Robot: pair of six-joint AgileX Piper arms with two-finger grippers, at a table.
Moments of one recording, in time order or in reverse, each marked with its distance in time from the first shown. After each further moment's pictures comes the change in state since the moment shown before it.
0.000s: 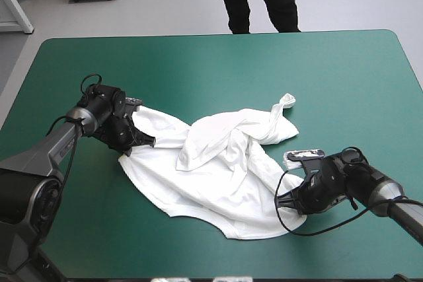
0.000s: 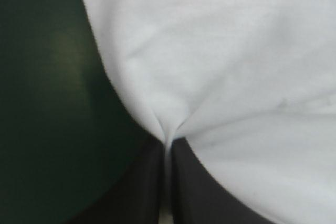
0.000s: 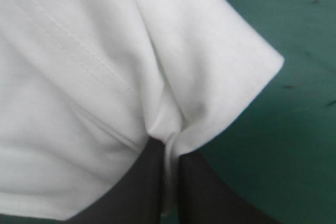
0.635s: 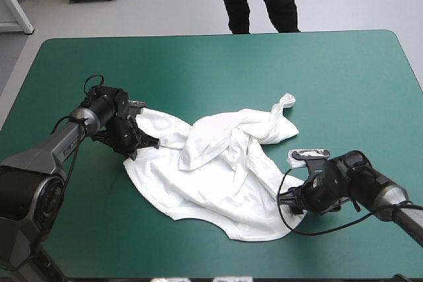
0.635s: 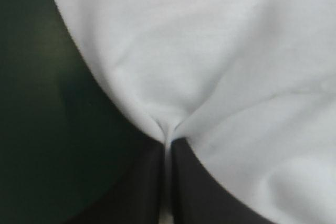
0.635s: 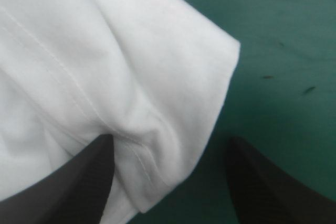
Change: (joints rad) left arm -0.003 0.024 0.010 -0.047 0.006 -0.008; right arm 0.003 -0.030 0.013 -0.036 -0.020 0.093
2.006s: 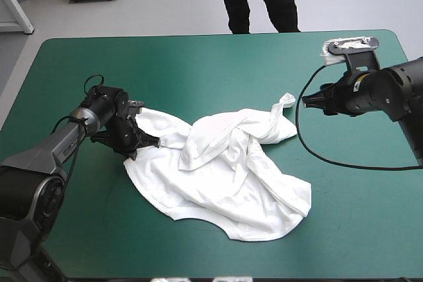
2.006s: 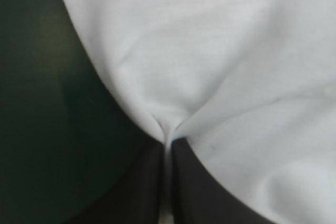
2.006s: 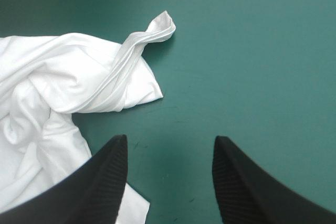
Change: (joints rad) left arm 0.000 0.000 0.001 -0.001 0.002 -0.045; right arm -0.174 0.015 -0.826 -0.179 0.368 -0.128
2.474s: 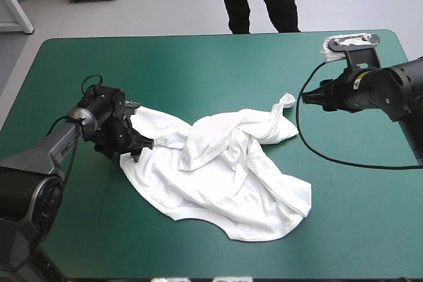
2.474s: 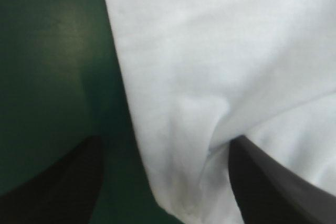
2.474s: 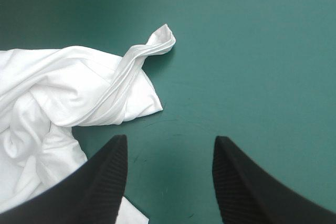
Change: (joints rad) left arm 0.011 -0.008 0.002 0.056 0.026 0.000; right arm 0.000 0.000 0.000 -0.009 -0.049 0.000
